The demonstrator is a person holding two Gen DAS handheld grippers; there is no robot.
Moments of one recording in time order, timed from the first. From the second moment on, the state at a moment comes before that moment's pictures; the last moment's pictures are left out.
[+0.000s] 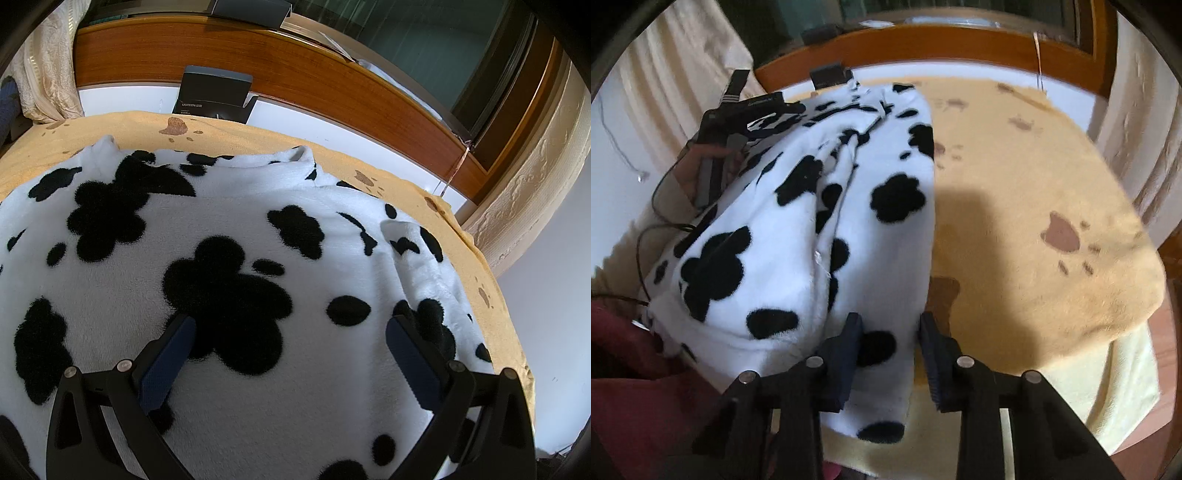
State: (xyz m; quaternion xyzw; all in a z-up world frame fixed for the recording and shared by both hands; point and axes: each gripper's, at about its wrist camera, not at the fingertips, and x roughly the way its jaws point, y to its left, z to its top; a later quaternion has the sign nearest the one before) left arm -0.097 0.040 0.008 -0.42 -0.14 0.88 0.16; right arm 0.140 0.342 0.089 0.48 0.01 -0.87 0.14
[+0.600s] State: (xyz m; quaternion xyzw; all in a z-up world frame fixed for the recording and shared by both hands) left arm -0.098 0.038 0.007 -0.41 -0.15 0.88 0.16; right arm 0.110 0.392 0.180 0.34 0.22 -0.90 -0.16
